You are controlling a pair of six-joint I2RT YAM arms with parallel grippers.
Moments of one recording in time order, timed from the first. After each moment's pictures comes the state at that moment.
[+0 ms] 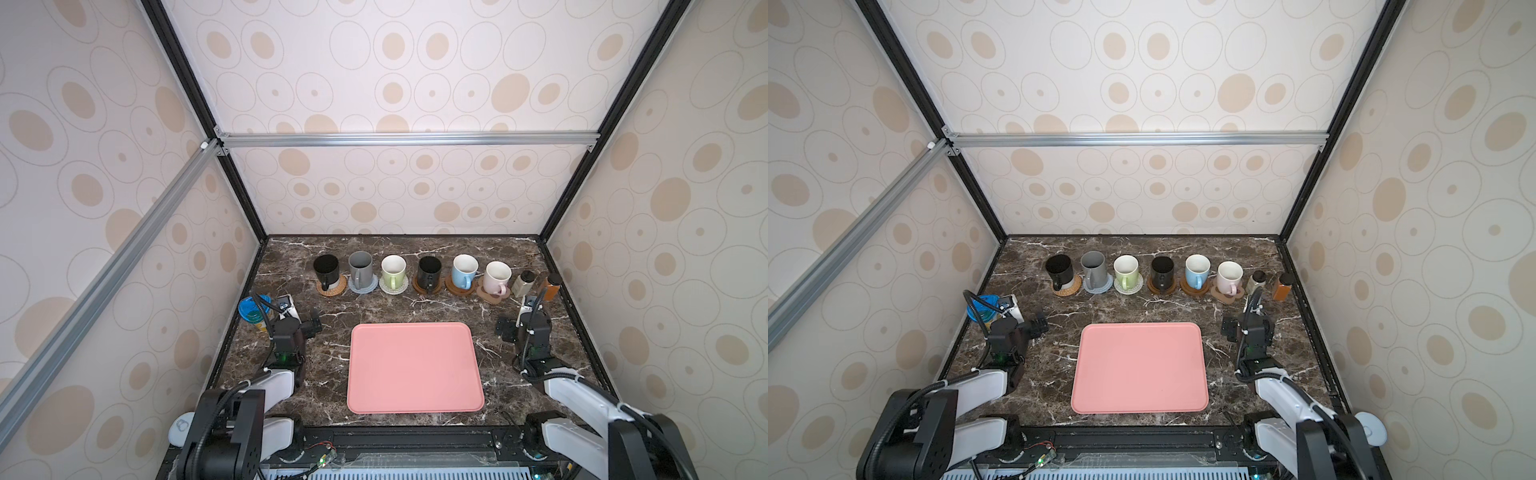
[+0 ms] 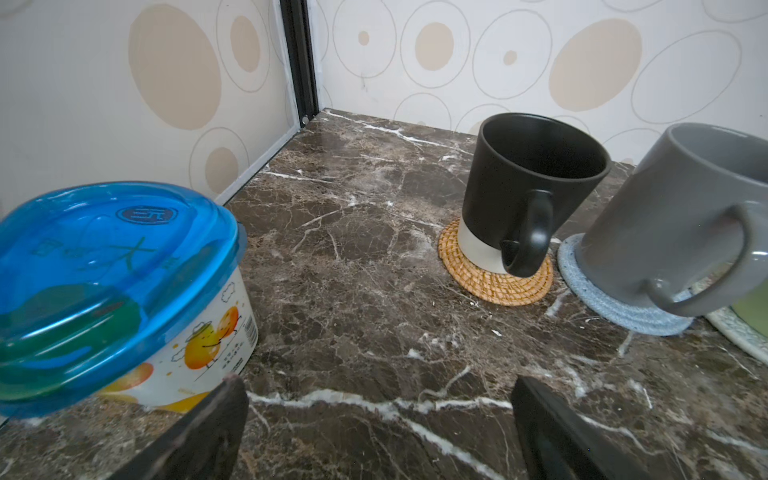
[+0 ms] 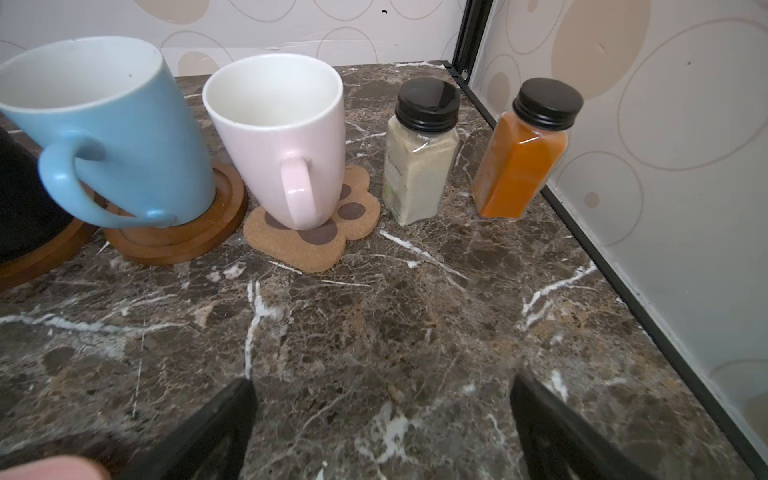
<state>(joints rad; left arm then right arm) -0.02 1.28 0.20 0.76 -0.26 -0.13 0.12 1.14 0.28 0.35 0.38 0.12</state>
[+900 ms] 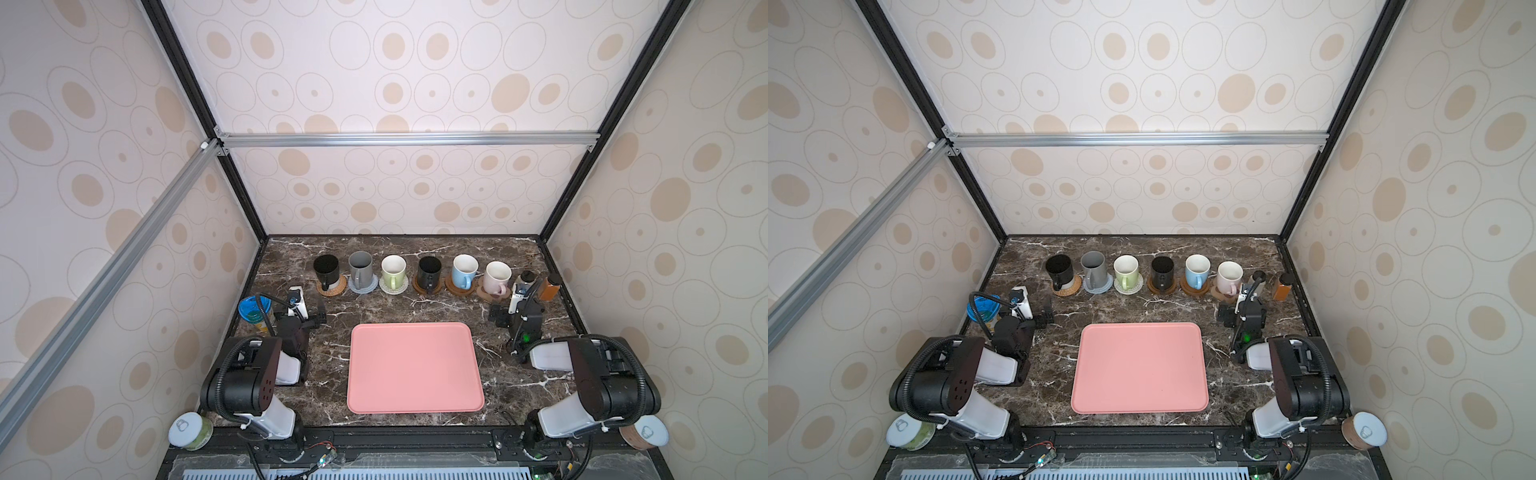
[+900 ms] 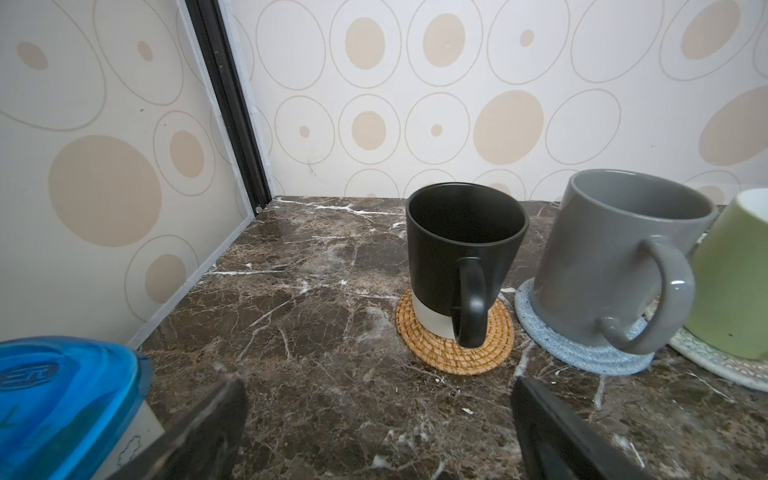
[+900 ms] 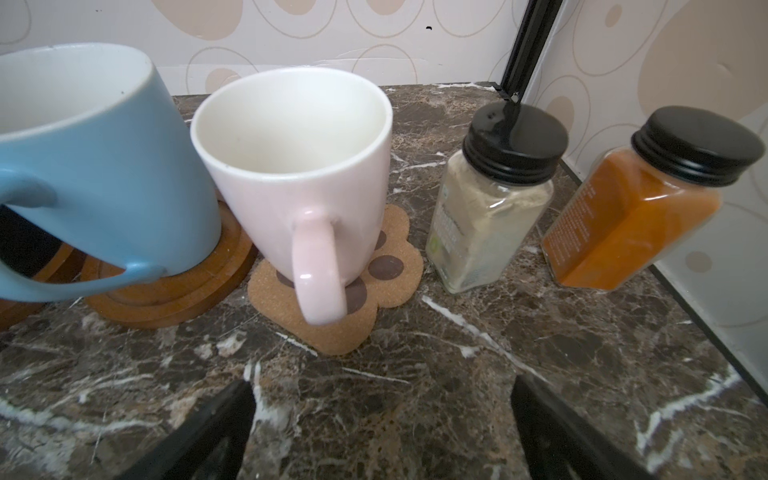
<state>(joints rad) 0.00 1.58 0.22 1.24 -0.11 0.01 0.04 1.53 0.37 0.73 0.19 0.05</state>
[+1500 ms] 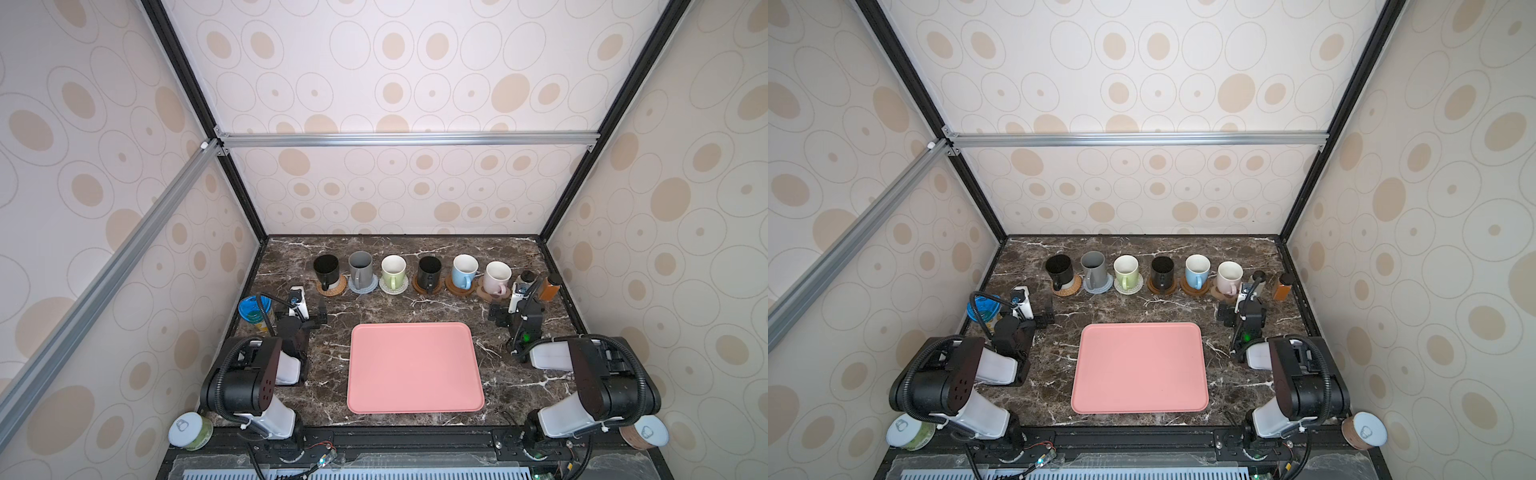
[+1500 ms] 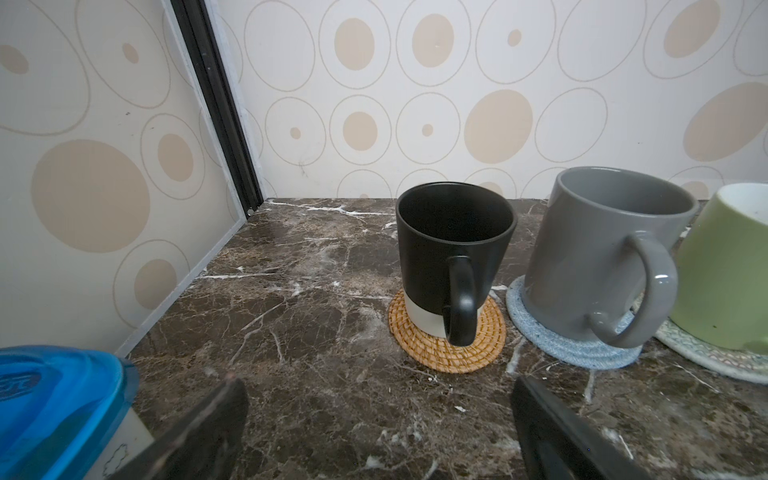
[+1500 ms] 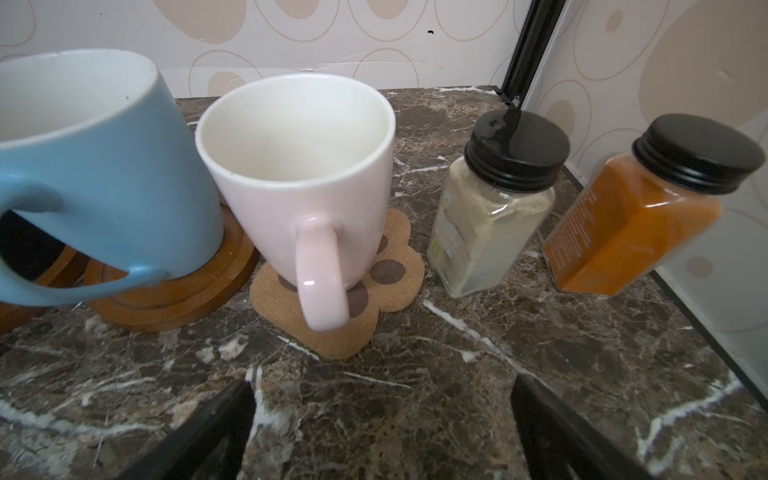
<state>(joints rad) 0.00 1.58 0.22 1.24 -0.10 0.02 0.04 1.53 0.38 0.73 0.19 0.05</state>
